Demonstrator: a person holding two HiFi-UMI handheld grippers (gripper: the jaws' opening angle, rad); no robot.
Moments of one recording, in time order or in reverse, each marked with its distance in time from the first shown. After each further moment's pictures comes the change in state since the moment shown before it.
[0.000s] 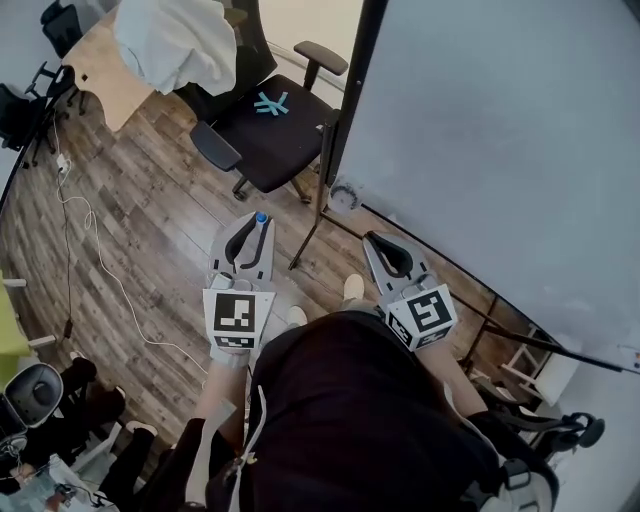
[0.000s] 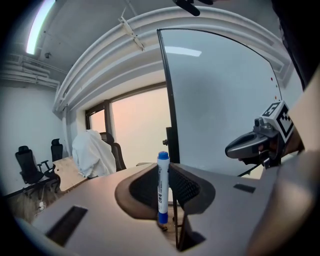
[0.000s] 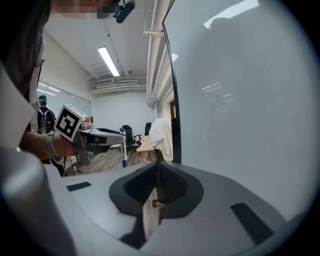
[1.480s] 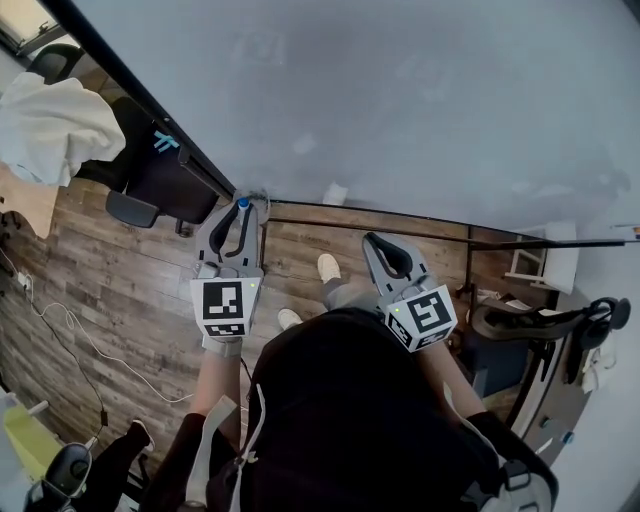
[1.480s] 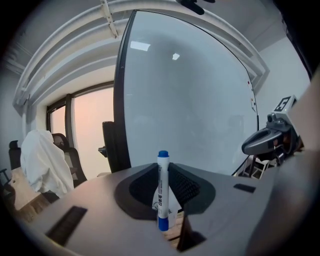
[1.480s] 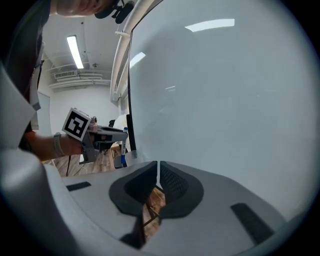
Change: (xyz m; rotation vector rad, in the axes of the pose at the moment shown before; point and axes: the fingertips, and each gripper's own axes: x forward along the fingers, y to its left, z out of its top) left arm 0.116 -0.121 0.016 0.068 -0.042 -0.351; right arm -0.122 -0.085 -0.054 0.150 0.040 -0.428
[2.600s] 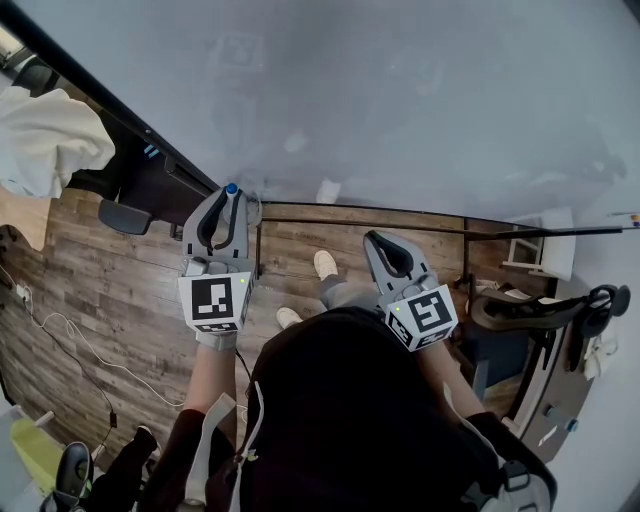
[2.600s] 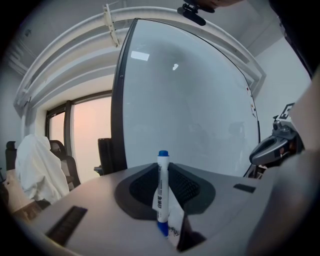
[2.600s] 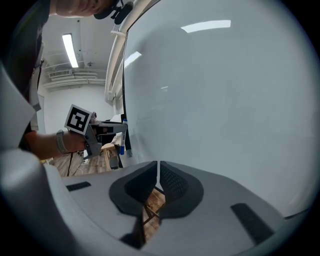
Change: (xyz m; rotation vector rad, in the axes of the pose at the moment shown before) left arm 0.015 0.007 0.033 0.008 -0.124 -0.003; right arm -0.007 -0.014 -0.006 0.025 0.004 -0.055
